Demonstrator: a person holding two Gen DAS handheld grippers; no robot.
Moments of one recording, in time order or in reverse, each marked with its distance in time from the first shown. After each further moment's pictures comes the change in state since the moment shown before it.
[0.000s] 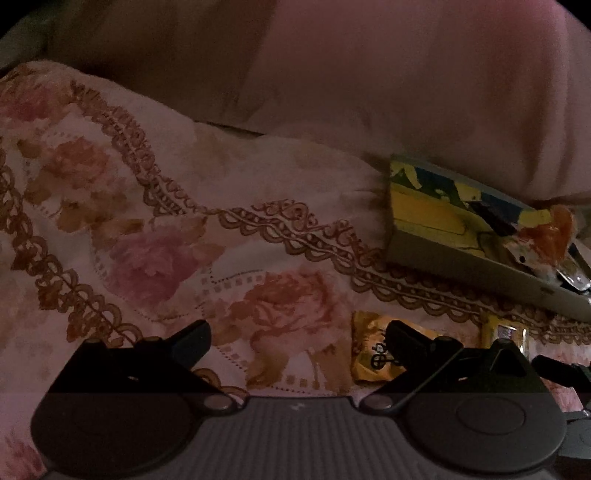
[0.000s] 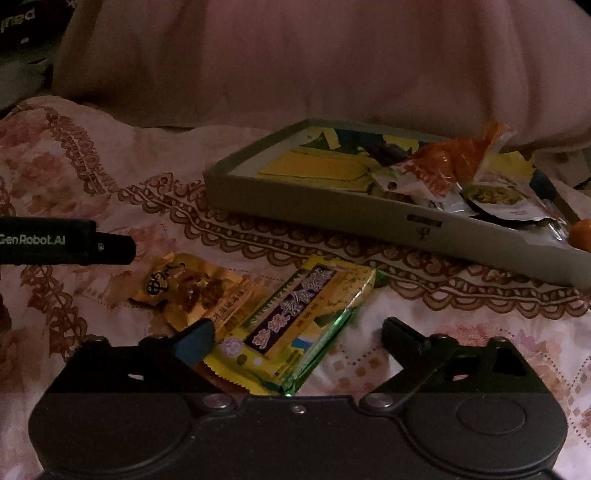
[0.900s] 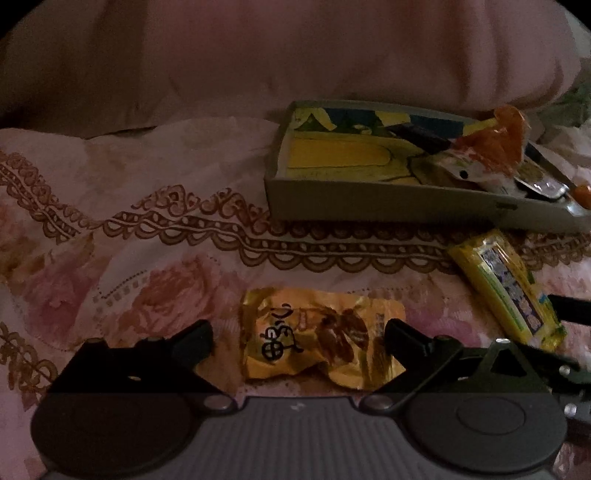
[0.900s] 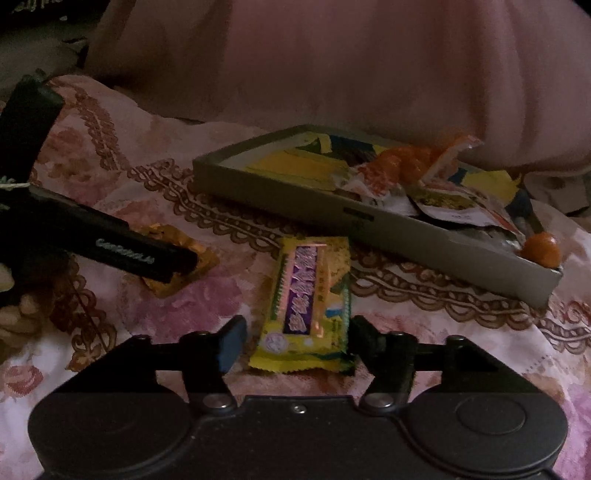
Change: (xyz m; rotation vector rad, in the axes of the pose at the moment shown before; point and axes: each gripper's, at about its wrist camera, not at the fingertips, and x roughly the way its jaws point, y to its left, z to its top) left arm 0.039 -0.074 -0.013 0.257 0.097 -0.057; right arm -0.028 -0.050 -0.016 -0.127 -0.026 0.051
